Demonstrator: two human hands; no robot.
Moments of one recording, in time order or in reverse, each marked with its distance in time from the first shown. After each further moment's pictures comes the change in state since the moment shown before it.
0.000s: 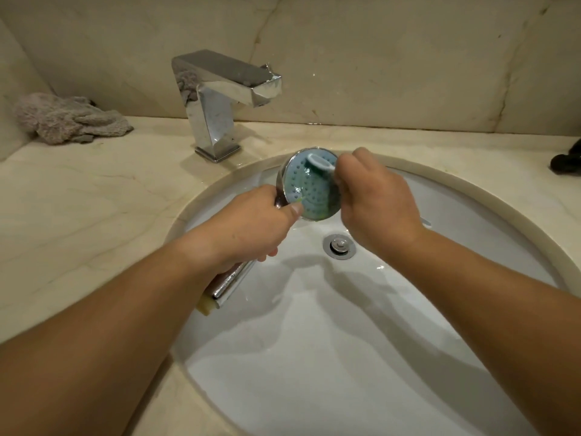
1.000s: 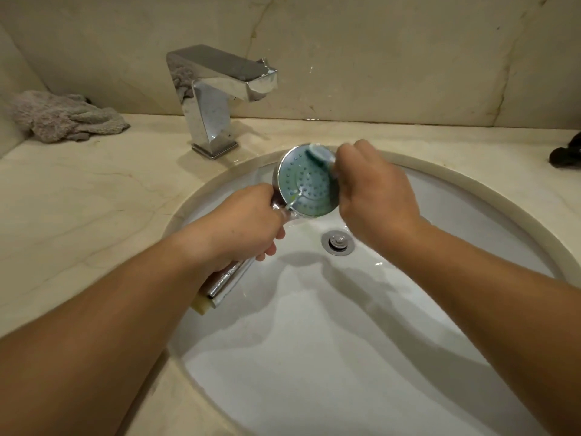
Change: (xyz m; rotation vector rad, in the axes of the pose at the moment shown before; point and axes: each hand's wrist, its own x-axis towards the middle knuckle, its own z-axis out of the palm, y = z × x) left_hand 0.000 -0.001 -0.002 0.047 -0.003 0.014; right_hand 0.004 -0.003 -0.004 -0.014 -0.022 0.122
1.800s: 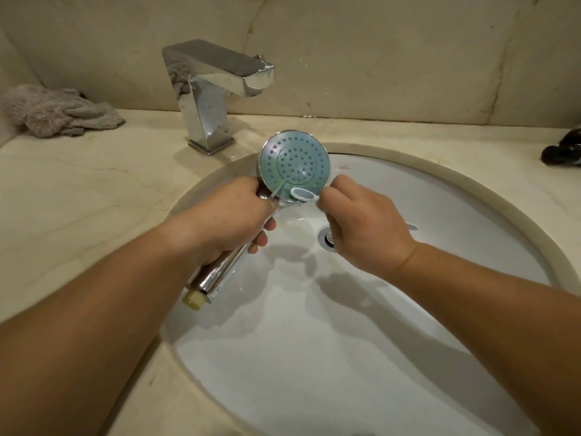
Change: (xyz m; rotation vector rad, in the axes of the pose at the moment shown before) left_hand -0.002 0.000 -0.006 -0.239 -0.017 -0.029; right_hand -0.023 0.010 0.010 0.026 -0.007 -0.275
